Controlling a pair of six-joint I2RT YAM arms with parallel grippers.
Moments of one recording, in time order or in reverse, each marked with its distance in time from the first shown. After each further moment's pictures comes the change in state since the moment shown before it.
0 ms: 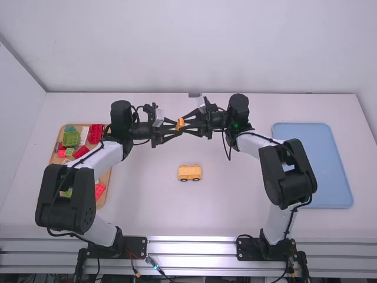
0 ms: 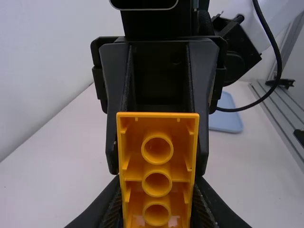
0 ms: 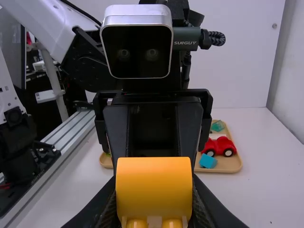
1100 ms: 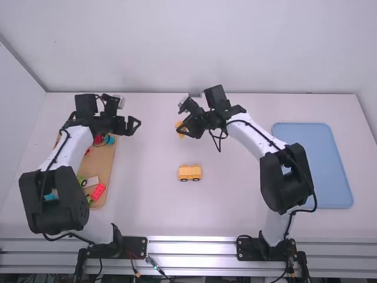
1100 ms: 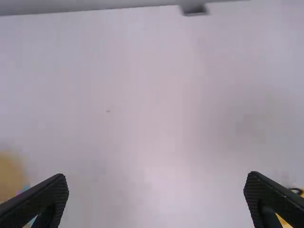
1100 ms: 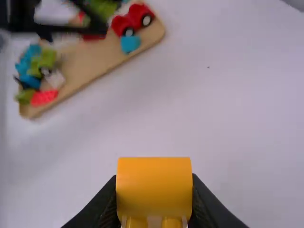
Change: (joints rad) left arm 0.318 0.000 0.291 -0.843 -0.754 -0.089; right arm 0.132 -0.030 0.380 -1.413 0.719 -0.526
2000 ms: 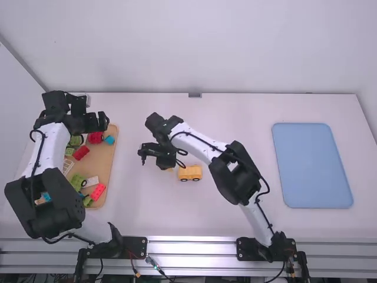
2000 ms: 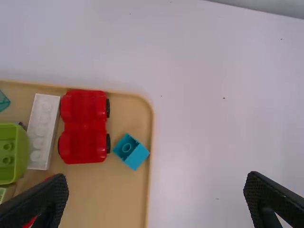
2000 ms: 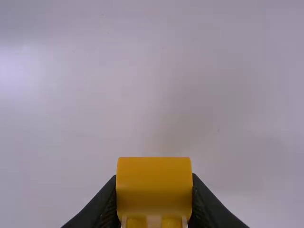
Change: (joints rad) left arm 0.172 0.000 0.108 -0.152 -0.208 -0.075; right arm 0.369 0.361 0.379 -0.545 0.442 -0.366
